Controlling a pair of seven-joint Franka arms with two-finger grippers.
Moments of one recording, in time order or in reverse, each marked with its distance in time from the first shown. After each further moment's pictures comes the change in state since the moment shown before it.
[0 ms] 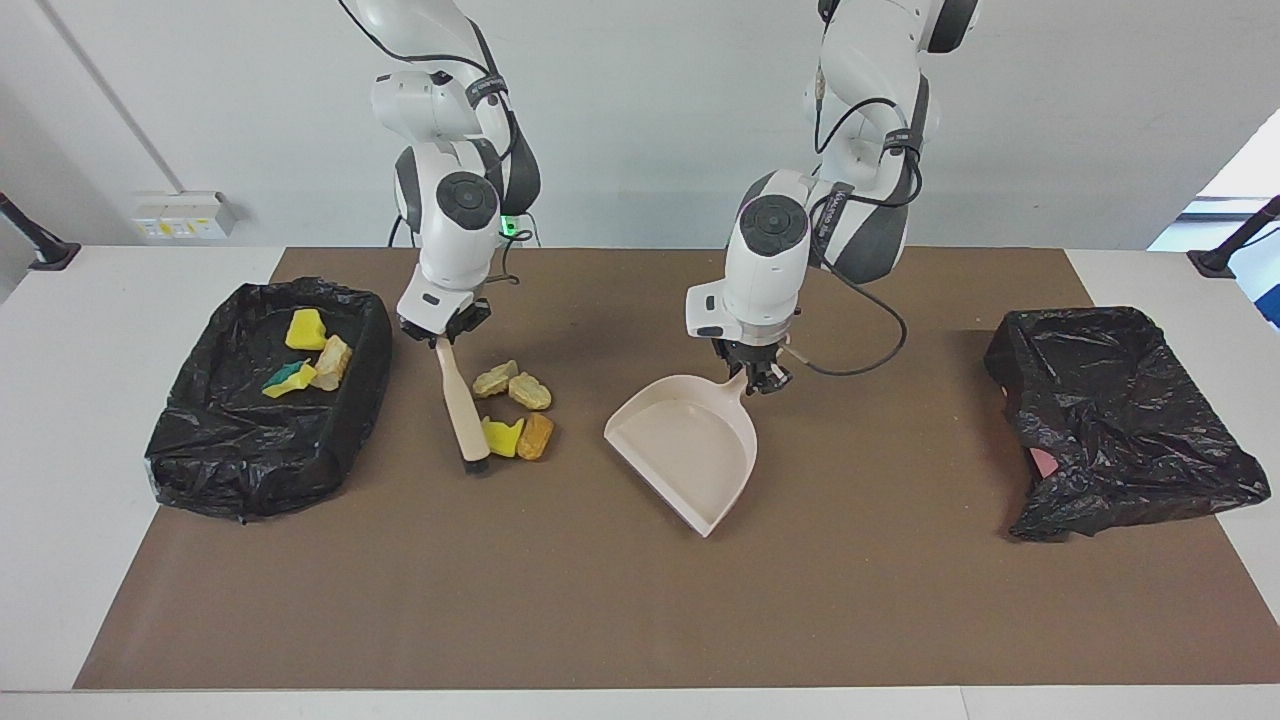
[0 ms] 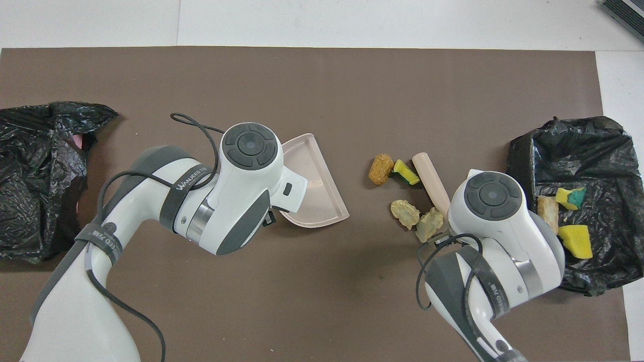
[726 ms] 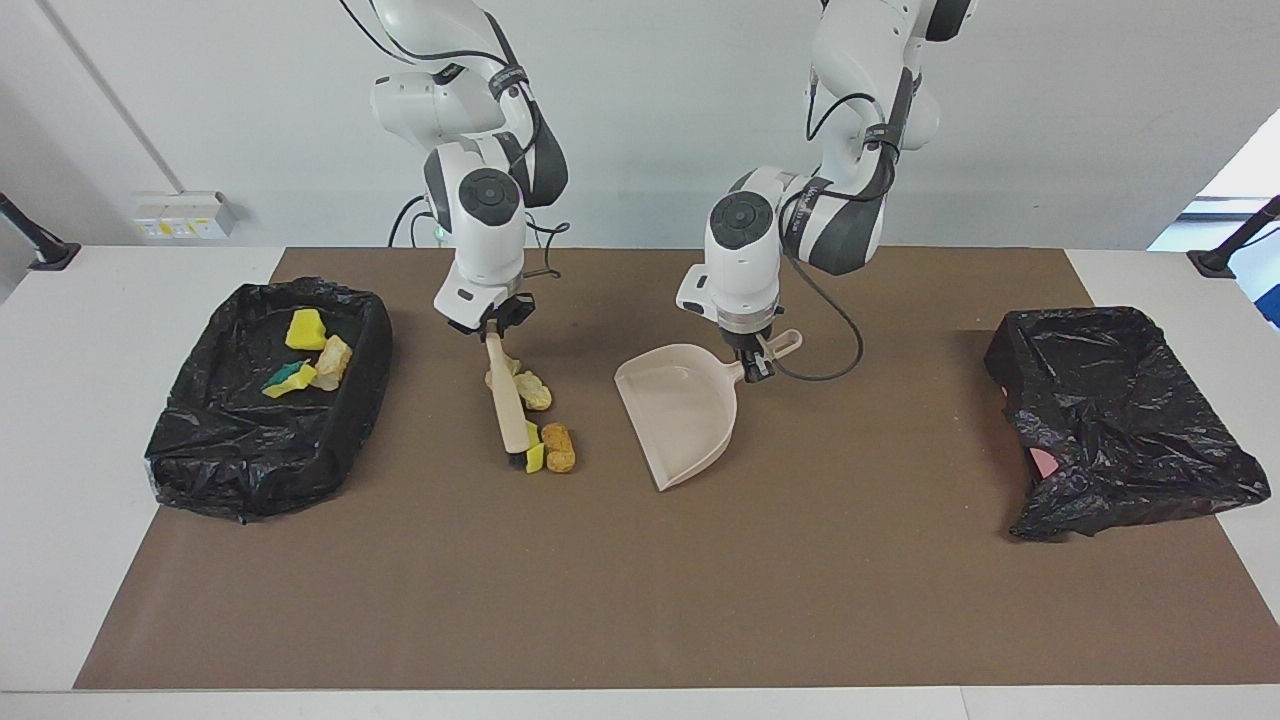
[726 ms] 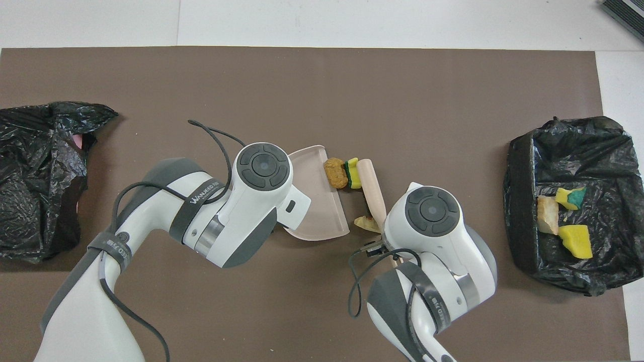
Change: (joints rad) left arm -0.016 -0.015 -0.005 -0.059 0.039 0.048 0.080; right arm 0.208 0.069 0.003 0.049 0.242 0.099 0.181
